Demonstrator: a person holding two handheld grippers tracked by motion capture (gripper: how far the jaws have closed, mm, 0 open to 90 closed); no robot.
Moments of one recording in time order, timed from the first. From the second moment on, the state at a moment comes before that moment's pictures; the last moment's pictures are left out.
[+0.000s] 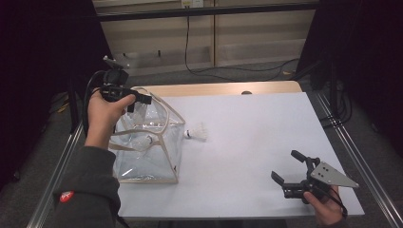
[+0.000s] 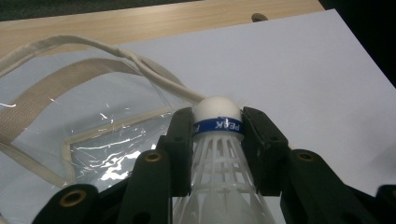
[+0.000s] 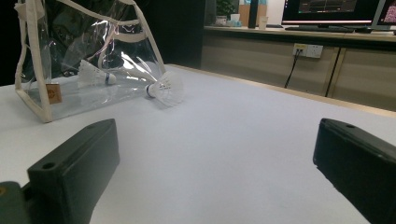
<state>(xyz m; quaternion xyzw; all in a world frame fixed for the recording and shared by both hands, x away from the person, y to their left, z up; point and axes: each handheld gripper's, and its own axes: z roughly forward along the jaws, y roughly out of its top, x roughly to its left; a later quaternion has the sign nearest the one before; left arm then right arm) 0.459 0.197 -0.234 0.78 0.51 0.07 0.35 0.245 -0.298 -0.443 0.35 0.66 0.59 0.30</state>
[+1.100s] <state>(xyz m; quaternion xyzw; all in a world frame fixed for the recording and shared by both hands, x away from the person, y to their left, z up) 0.463 0.196 -0.249 0.78 0.52 0.07 0.34 0.245 -0.299 -0.443 0.35 0.66 0.59 0.30</state>
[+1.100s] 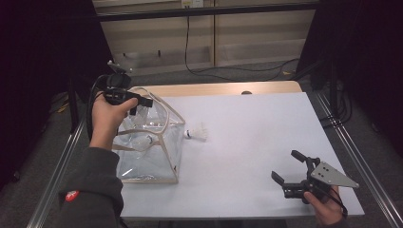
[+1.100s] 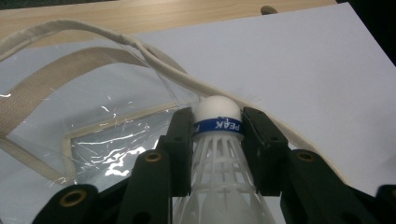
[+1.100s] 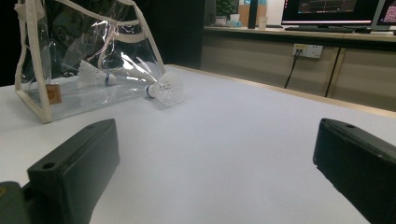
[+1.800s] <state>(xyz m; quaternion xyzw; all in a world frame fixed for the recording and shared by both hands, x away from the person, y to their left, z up) 0.465 0.201 -0.260 0.78 0.52 0.06 0.33 0.250 -0.294 -0.443 0.35 0.67 0.59 0.30</state>
